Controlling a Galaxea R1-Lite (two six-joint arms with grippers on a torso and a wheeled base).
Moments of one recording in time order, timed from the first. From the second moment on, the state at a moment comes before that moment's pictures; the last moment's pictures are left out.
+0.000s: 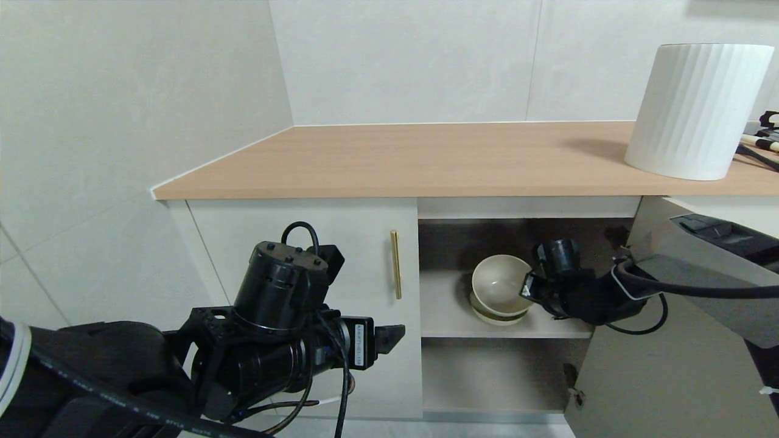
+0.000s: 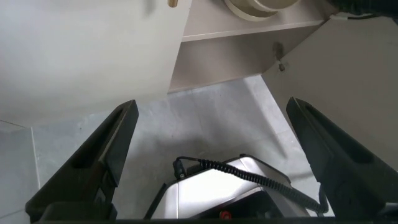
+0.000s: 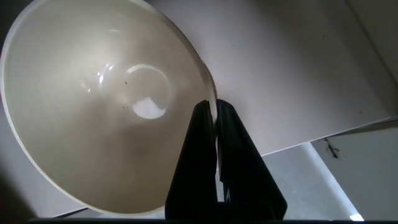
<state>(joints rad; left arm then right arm) -0.69 1.71 -0.74 -0.34 0.14 -0.46 0.28 2.40 -1.28 -0.44 -0.31 0.62</state>
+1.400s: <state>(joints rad) -0.65 1.56 -0.67 -0.34 0.14 -0.42 0.39 2.15 -1.00 -0.32 -0.17 0.53</state>
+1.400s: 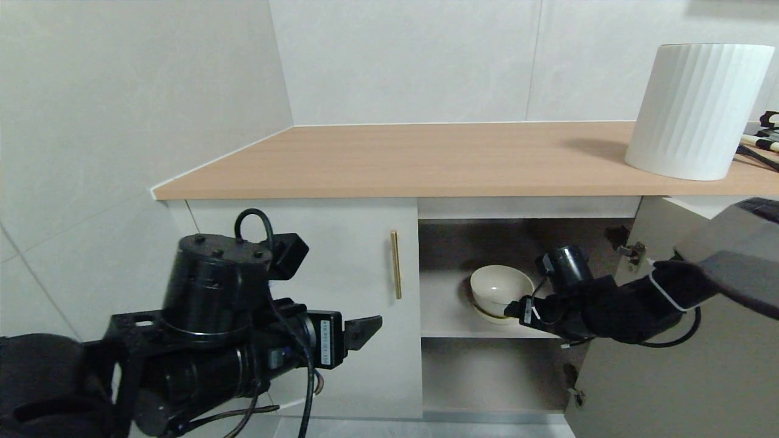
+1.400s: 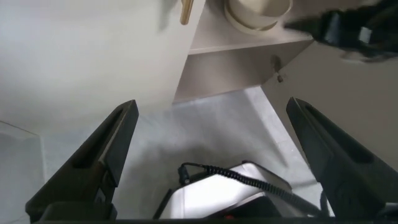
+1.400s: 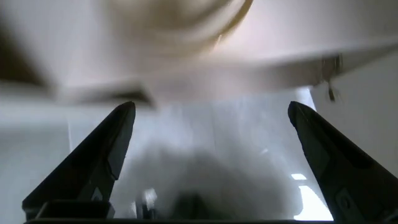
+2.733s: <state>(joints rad) -0.54 1.24 -0.49 -0.33 0.13 -0.33 0.57 1.37 -0.58 -0.13 -0.04 0.38</state>
